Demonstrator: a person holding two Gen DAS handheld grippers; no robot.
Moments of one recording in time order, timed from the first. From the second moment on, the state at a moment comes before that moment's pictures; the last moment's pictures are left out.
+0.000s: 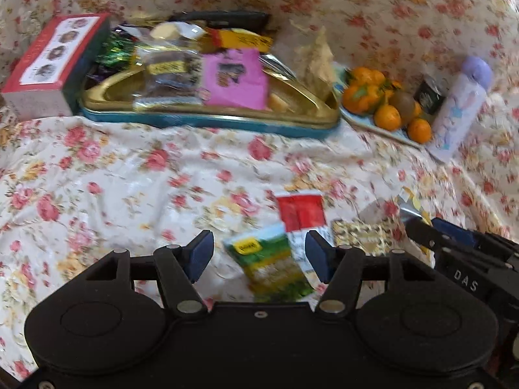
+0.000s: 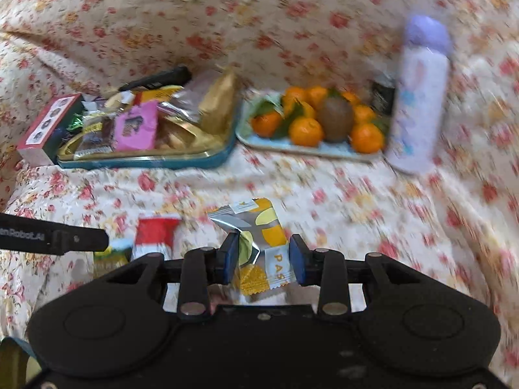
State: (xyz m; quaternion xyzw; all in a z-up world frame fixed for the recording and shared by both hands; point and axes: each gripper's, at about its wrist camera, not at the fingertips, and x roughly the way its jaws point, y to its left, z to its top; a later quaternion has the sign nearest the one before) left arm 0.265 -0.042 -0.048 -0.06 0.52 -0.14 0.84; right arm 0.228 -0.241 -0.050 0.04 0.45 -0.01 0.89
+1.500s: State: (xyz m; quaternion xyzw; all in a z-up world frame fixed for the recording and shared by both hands) left arm 0.212 -0.033 -0.021 -0.02 0.50 -0.11 0.86; right arm 0.164 -0.247 -0.037 0.10 0.44 -0.03 0.89
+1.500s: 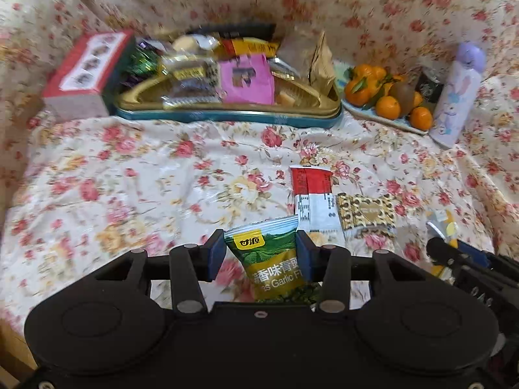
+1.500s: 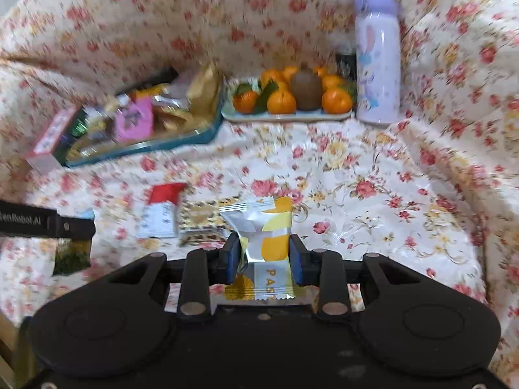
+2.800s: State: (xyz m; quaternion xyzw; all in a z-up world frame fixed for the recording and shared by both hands) left arm 0.044 0.036 -0.011 -0.03 0.48 -0.04 0.88; right arm -0.045 -0.190 0.021 0.13 0.45 0.06 0.88
